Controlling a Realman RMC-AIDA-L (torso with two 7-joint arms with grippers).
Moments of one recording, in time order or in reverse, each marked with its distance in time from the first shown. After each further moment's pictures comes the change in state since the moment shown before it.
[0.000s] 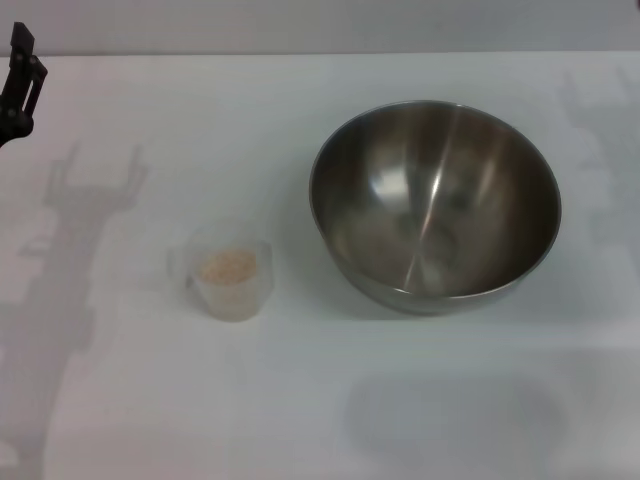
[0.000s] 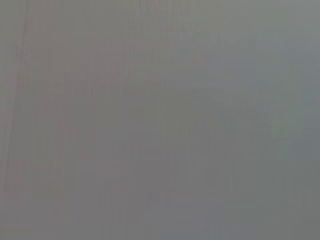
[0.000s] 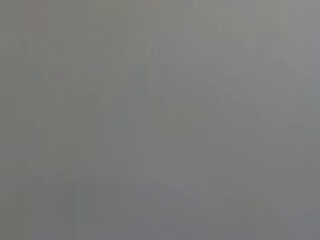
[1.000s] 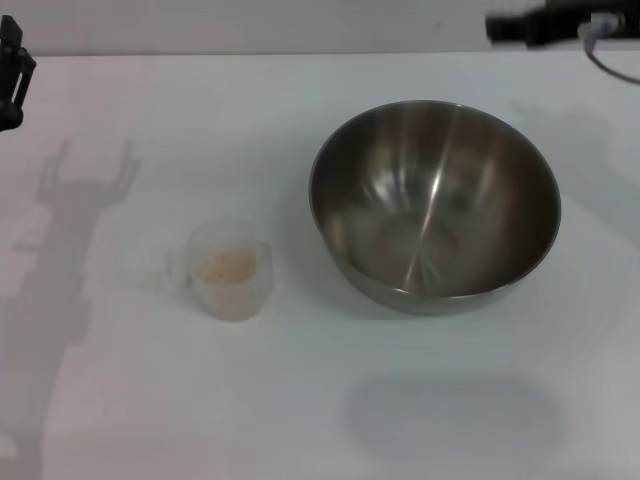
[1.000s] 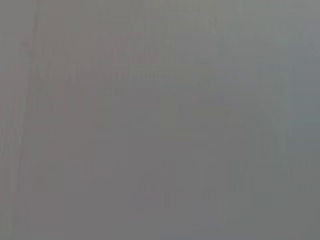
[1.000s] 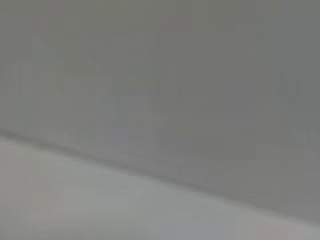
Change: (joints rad) left arm -0.013 0.005 -0.033 0.002 -0.003 -0.023 0.001; right arm -0.083 -0.005 0.377 -1.389 -0.084 2.362 -0.010
